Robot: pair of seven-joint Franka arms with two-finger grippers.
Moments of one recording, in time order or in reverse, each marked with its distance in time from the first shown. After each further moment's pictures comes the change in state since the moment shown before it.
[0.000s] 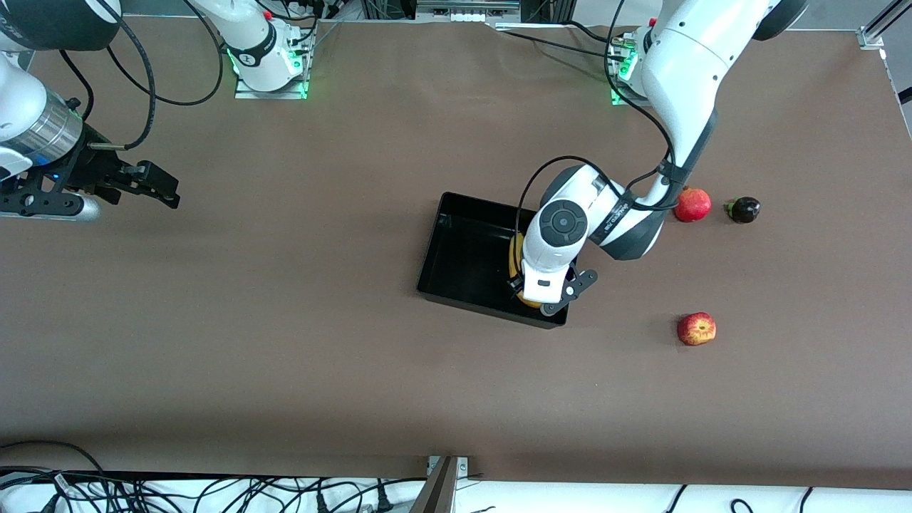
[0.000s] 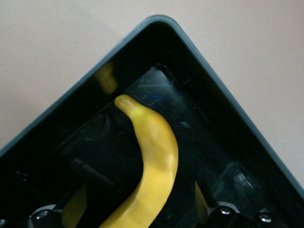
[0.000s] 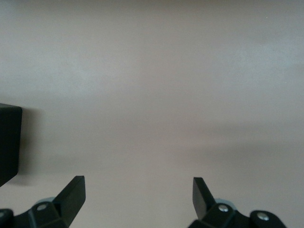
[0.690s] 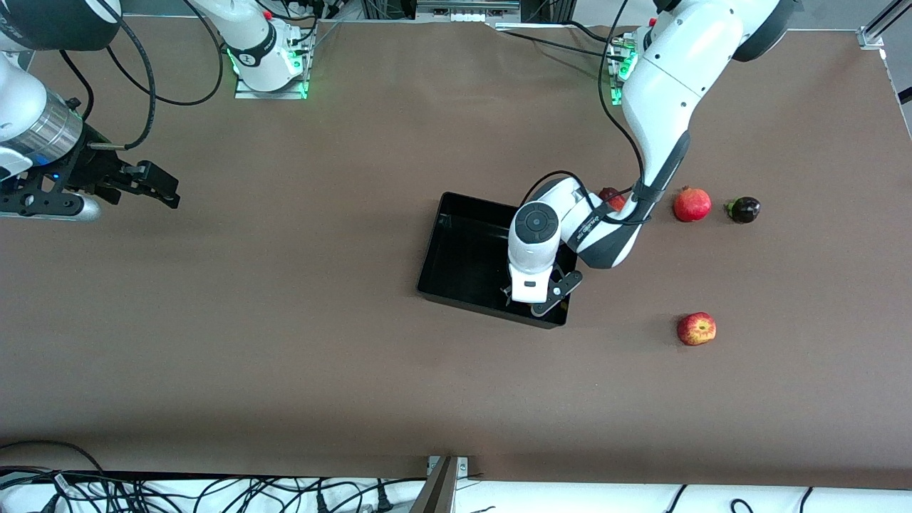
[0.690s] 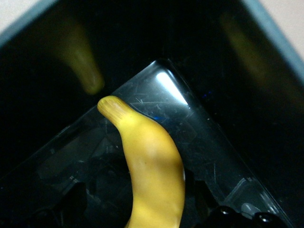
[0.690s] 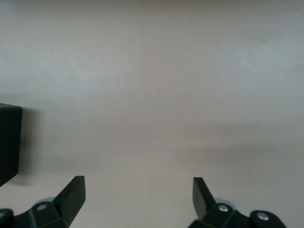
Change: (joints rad) left arm -0.023 0.100 0.003 -0.006 0.177 0.094 -0.171; right arm 0.000 0.000 0.000 0.000 0.000 0.000 0.000
